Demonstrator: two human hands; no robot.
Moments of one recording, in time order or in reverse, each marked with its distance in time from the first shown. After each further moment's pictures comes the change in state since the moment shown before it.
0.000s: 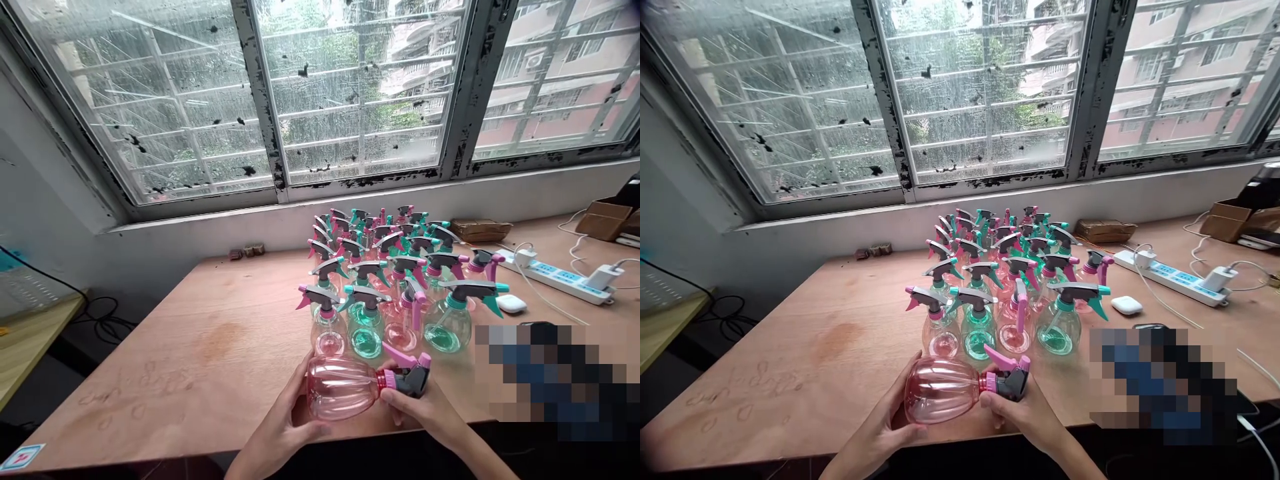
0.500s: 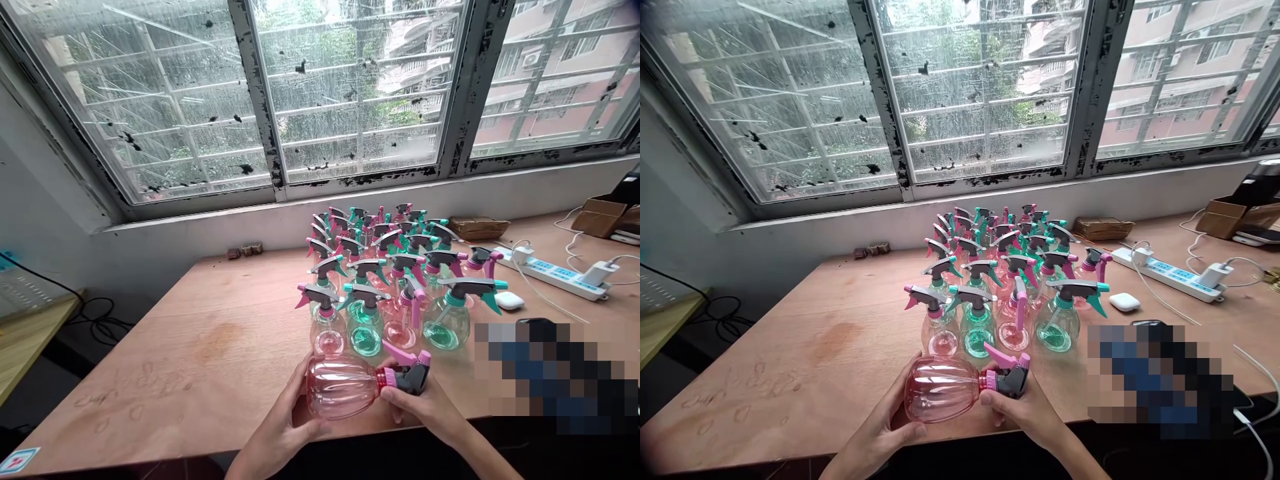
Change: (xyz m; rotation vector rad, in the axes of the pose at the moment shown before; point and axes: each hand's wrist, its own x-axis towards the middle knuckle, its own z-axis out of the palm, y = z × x) left_hand -0.002 -0.004 -0.002 0.027 0.007 0.007; right_hand 0.000 0.003 0.001 0.025 0.050 0.000
